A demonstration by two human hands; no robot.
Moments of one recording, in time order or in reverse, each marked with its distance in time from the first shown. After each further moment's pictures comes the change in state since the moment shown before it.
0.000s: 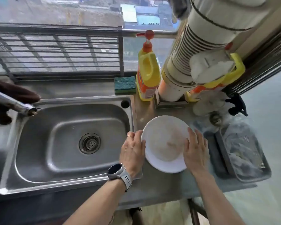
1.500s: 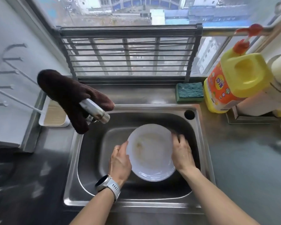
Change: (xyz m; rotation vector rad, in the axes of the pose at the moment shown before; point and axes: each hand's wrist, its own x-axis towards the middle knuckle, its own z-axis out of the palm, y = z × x) left_hand 0.026 -0.250 -0.101 -0.020 0.077 -0.329; right_hand 0.010 -0.252 0.144 0.067 -0.227 -0.273
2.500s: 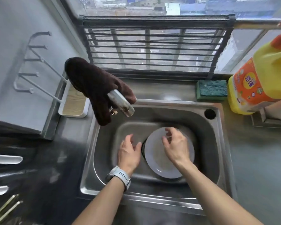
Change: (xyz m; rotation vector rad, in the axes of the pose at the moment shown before) left_hand 0.010 -0.015 -0.018 -0.201 0.048 -0.208; right_hand 0.007 -0.082 0.002 0.404 -0.026 0.075
